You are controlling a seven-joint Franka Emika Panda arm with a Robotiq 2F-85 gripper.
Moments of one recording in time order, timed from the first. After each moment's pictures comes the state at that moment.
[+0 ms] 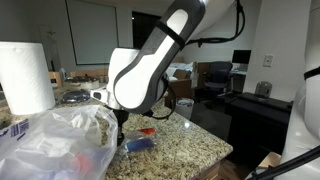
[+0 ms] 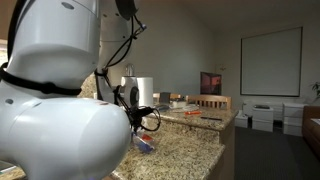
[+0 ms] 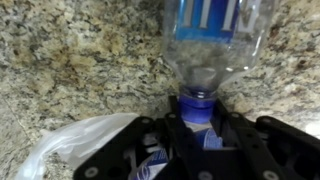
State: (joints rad) arm 0.29 0.14 0.33 -2.44 -0.04 2.82 -0.81
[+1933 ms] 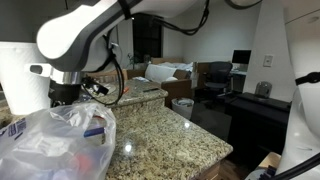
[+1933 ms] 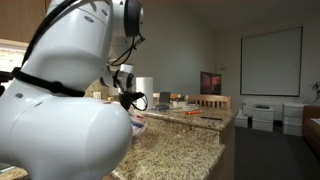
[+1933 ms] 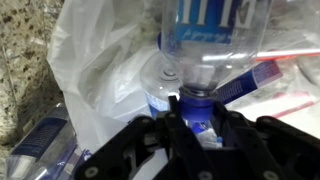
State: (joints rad) arm 0.35 0.33 0.41 -1.92 0.06 2.48 -1.14
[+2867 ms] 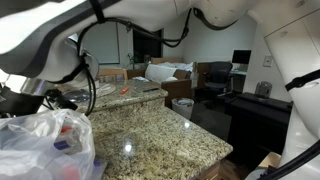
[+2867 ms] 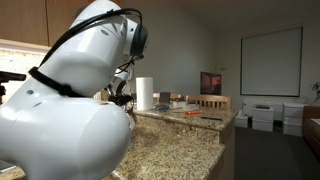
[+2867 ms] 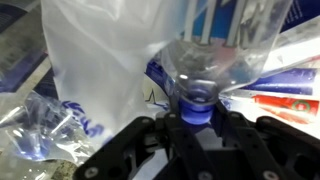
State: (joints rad) arm 0.29 0.52 0.64 -1.79 0.18 2.61 -1.30
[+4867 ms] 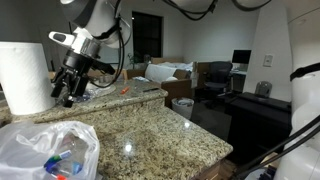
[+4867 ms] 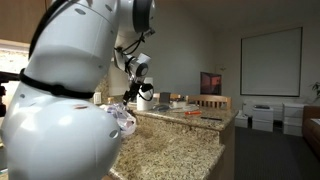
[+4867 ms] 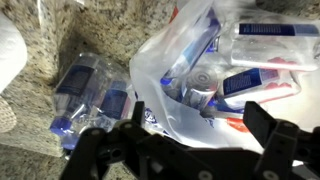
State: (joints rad) arm -0.01 0.29 0.67 -1.83 0.35 2.31 -1.52
